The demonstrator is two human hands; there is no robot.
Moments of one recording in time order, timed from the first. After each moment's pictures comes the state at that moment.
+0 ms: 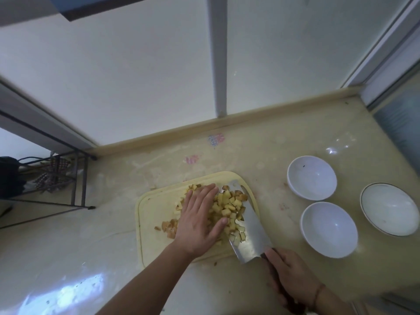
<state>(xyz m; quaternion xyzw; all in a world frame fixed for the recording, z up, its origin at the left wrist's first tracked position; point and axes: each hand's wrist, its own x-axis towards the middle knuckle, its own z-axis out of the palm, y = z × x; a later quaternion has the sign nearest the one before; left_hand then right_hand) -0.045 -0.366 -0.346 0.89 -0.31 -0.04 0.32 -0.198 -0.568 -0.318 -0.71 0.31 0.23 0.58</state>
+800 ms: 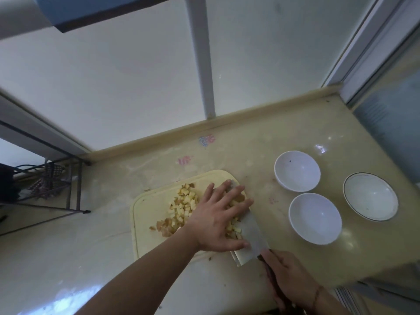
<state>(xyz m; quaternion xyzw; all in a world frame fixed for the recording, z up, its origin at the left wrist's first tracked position) -0.041 -0.404 -0.325 0.83 -0.53 -0.10 0.11 -0.219 -0.561 -0.303 -0.71 0.30 0.18 0.61</state>
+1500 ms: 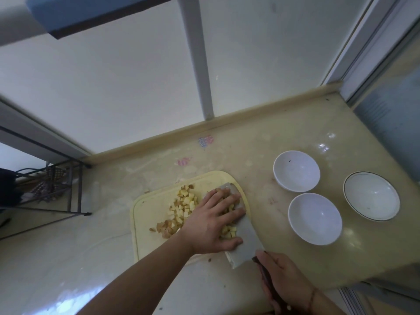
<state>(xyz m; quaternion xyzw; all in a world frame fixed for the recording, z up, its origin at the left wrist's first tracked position) -0.043 -0.394 -0.339 0.81 -0.55 -0.04 0.18 -0.219 -0.555 -0.305 -0.63 0.30 0.22 0.68</state>
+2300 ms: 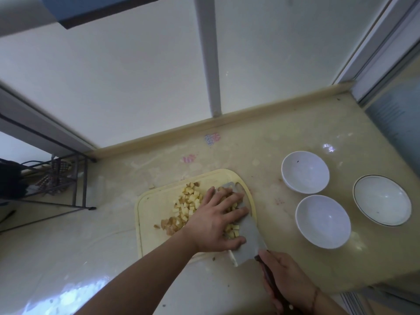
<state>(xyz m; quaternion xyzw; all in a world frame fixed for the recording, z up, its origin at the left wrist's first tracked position) -0.039 -0.390 -0.338 0.83 -0.53 -0.09 0.14 -0.211 -0.553 -0.303 -0.62 0.31 0.24 0.68</state>
